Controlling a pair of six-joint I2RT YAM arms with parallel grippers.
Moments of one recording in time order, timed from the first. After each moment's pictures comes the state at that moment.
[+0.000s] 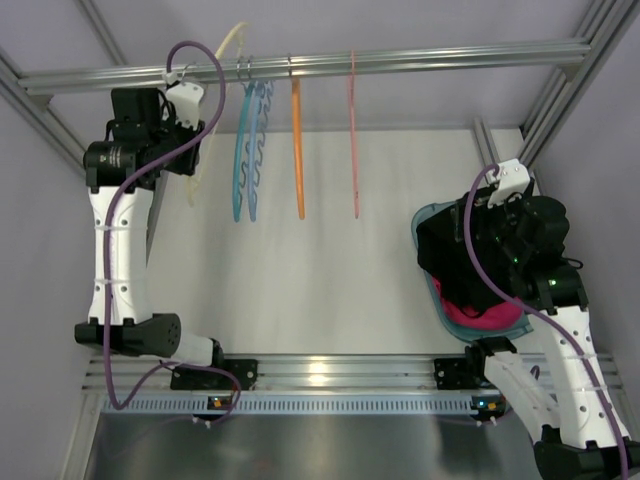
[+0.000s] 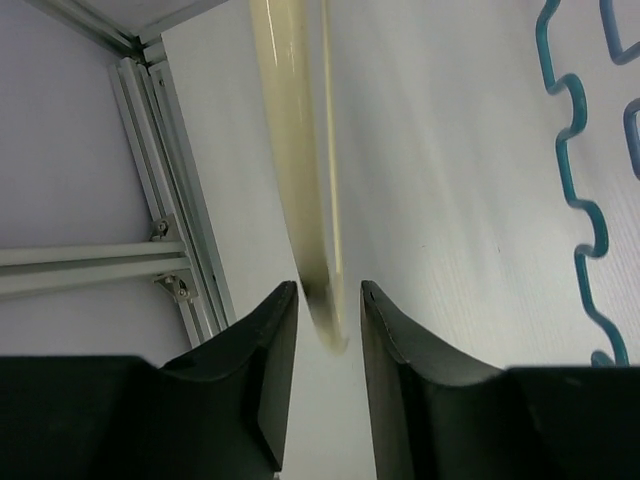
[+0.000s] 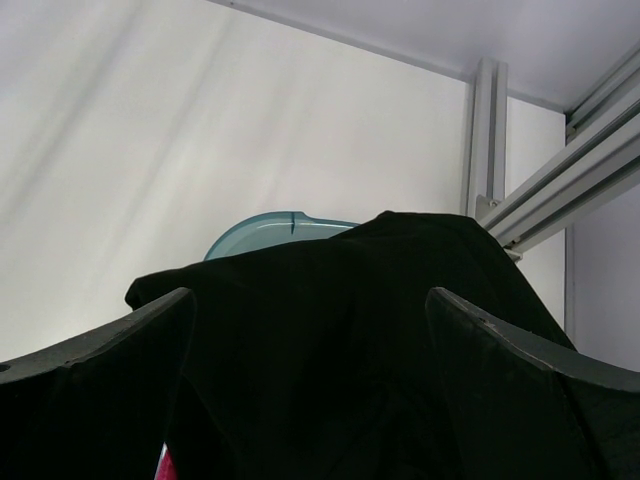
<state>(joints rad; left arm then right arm) -0.03 1.45 1.99 -1.17 0.06 0.32 0.11 0.71 0.91 -0.47 -0.10 -0.18</state>
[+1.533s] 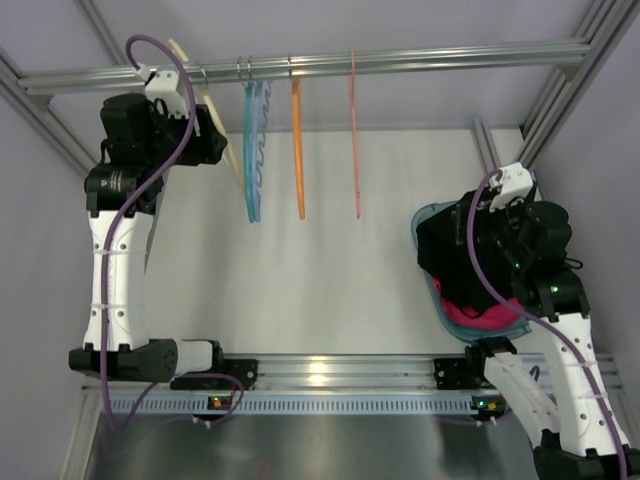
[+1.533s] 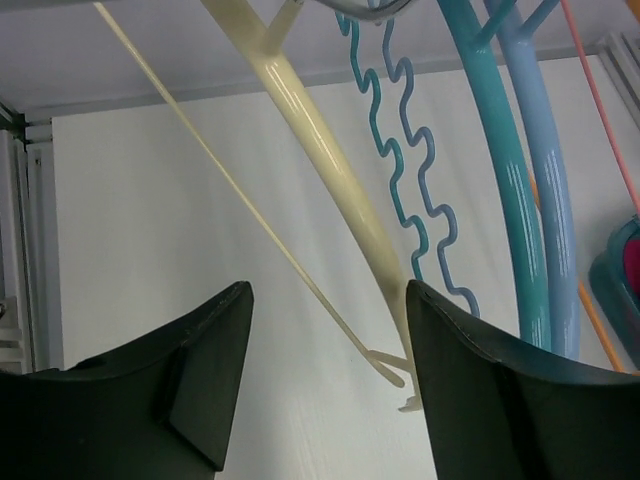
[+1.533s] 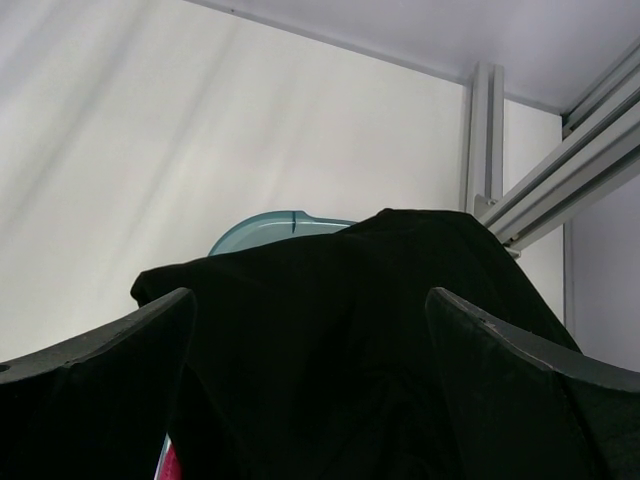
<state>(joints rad) -0.03 1.31 1.81 -0.86 0.24 -0.03 0.11 0.67 0.90 -0.48 -0.09 -0.17</state>
